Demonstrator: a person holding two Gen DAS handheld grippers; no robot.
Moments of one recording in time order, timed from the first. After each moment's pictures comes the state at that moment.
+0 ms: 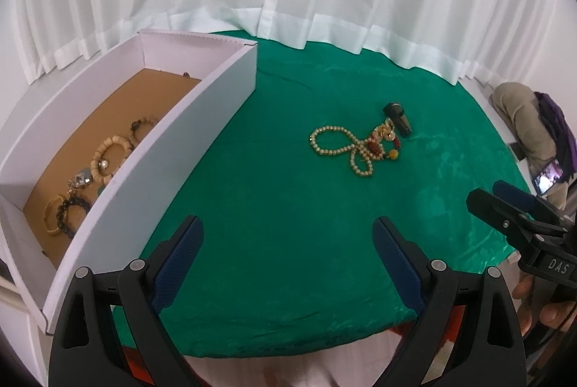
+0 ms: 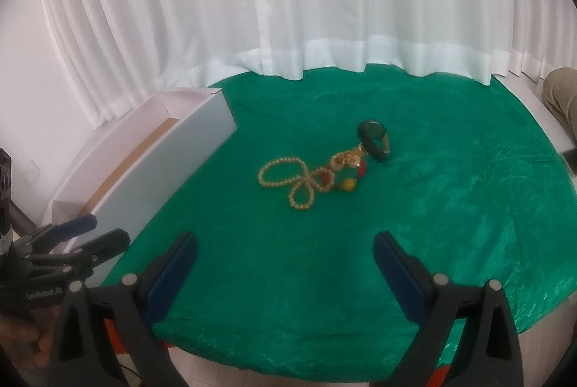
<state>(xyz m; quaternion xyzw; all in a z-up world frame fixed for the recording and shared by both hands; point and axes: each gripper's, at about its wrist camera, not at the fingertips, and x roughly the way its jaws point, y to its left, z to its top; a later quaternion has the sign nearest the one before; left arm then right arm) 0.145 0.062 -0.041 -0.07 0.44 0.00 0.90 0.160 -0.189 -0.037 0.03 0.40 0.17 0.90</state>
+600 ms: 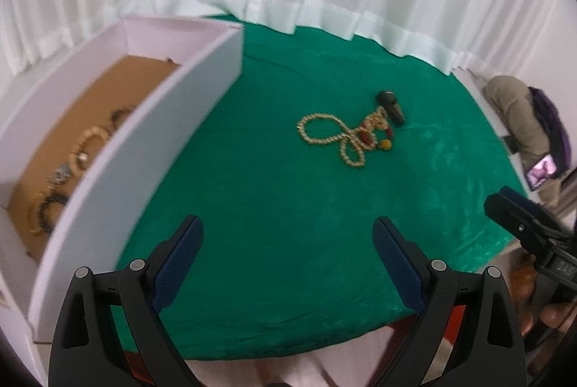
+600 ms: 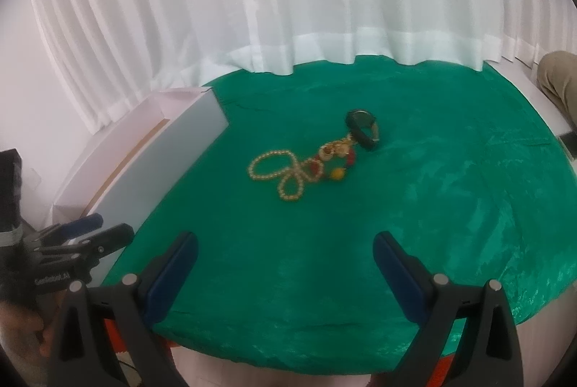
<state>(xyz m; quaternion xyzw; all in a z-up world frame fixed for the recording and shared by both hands) 0.163 0.063 -0.055 -0.09 0.47 -0.04 0.88 0.159 -0.222 -0.043 0.05 0.40 0.15 0.90</state>
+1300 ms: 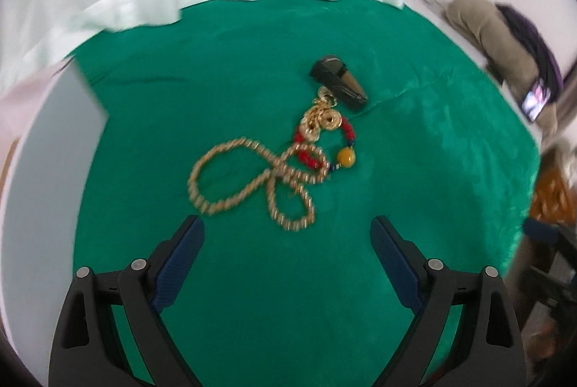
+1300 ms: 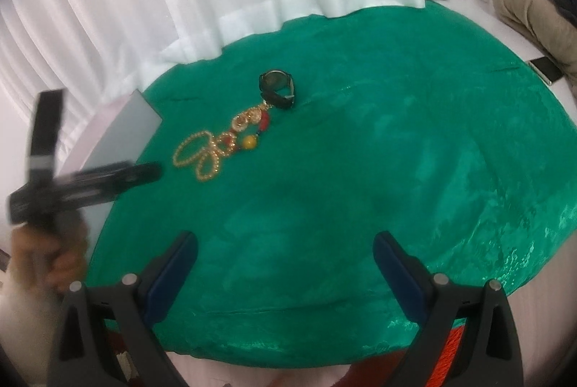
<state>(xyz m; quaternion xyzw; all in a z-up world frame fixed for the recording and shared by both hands) 0.311 -0.046 -0.120 0.05 0.50 -0.17 0.85 0.179 -0.298 -0.100 0.12 0.45 0.09 0.88</state>
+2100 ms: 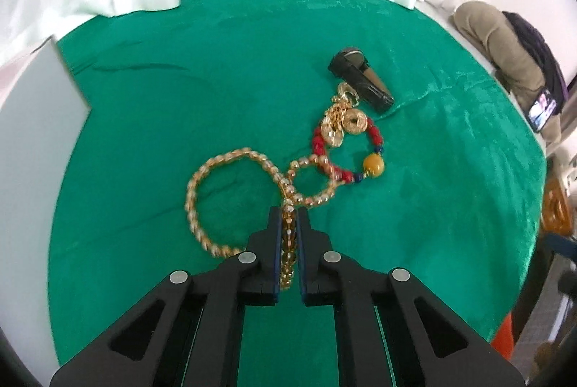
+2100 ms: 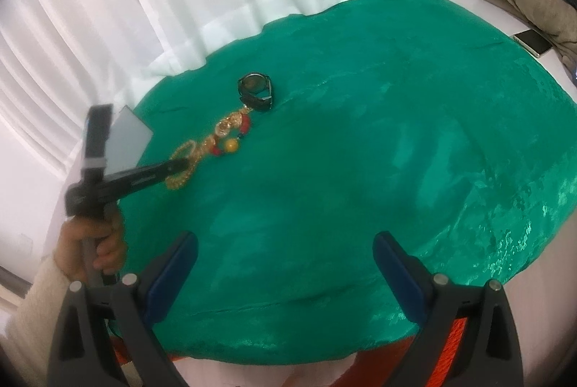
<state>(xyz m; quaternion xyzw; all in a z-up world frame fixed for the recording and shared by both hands) 0.323 -0.029 -0.149 0.01 0.50 -0.17 0.85 0.175 -0.319 -0.106 0.17 0.45 0.08 0.87</state>
